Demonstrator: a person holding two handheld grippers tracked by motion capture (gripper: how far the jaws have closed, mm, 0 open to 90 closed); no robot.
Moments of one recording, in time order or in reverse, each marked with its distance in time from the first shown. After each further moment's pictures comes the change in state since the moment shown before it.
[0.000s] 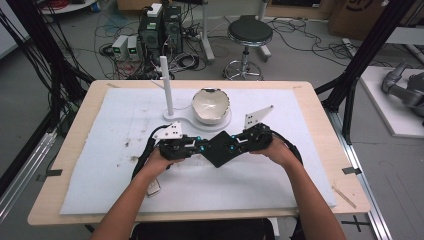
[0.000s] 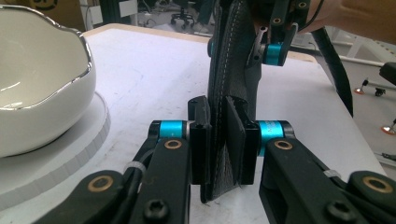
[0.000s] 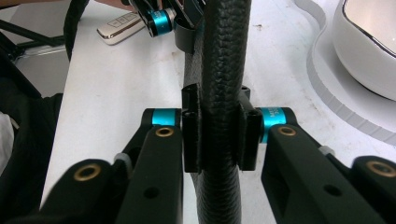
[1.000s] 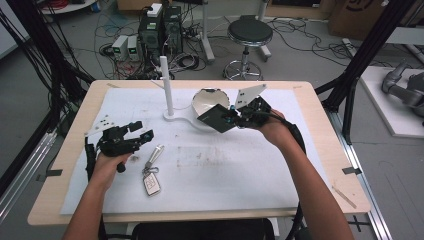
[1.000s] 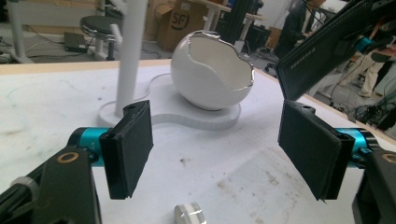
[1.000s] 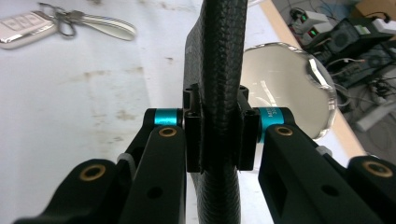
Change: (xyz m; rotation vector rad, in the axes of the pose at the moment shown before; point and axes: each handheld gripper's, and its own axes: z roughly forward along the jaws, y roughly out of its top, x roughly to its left) left arm 0.023 -0.023 -0.150 -0.187 0.415 -0.298; right arm 0.011 0.089 -0.032 0.117 -0.386 -0.240
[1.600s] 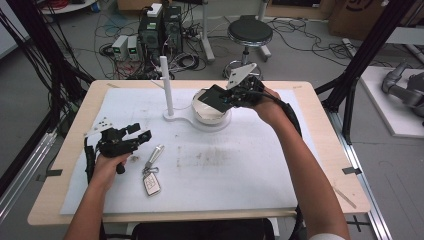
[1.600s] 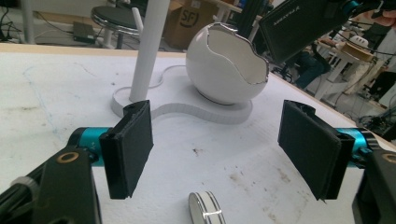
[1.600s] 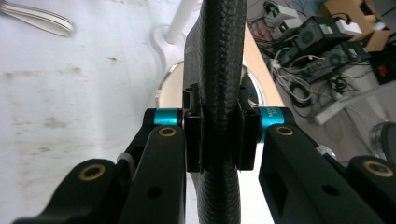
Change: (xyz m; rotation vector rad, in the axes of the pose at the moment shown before) left arm 0.008 -0.008 0.002 -0.001 0.032 -0.049; right arm -0.041 0.029 0.015 0.069 -0.097 -0.076
